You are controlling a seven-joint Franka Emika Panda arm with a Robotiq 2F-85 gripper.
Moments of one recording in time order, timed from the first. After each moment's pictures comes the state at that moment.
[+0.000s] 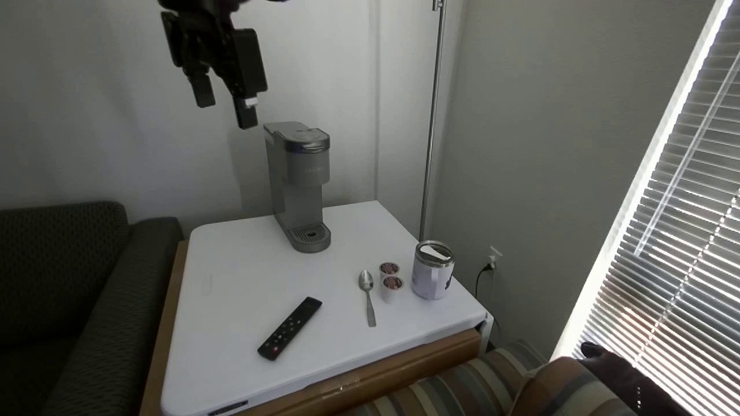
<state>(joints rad) 0.00 -0.07 -0.01 -2.11 0.15 2.18 -0.05</state>
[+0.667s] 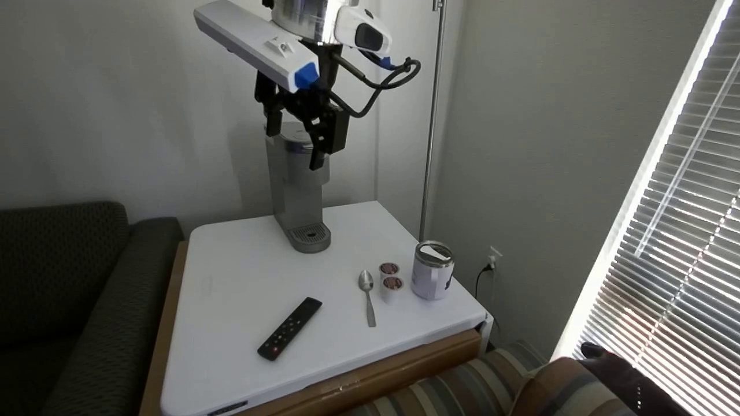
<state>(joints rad) -0.09 0.26 -0.06 -1.83 0.45 2.09 -0.37</state>
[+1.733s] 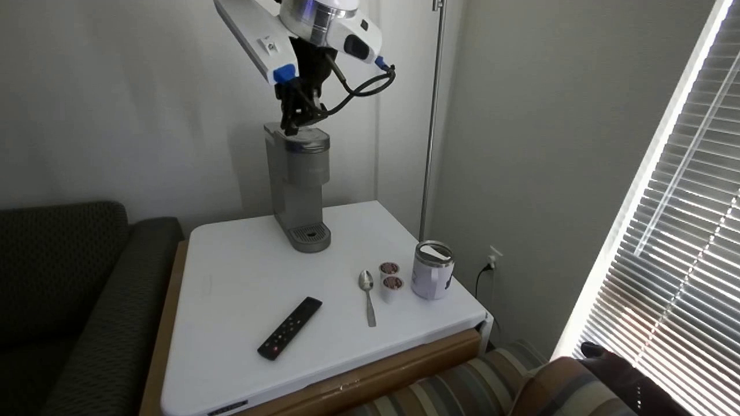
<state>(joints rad) -0.09 0.38 0.00 -1.66 0.64 2.07 -0.18</state>
